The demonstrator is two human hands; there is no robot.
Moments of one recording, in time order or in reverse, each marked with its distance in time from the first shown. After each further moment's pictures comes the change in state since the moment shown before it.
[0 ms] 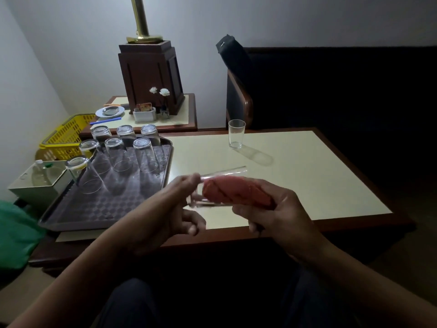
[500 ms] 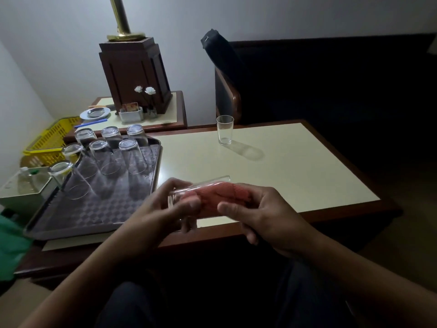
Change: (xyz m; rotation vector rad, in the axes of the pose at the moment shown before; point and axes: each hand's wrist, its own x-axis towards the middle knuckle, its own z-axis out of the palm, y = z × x) left_hand 0.001 -0.018 -0.003 0.282 0.003 0.146; right_hand -0.001 0.001 -0.004 0.029 -0.093 0.069
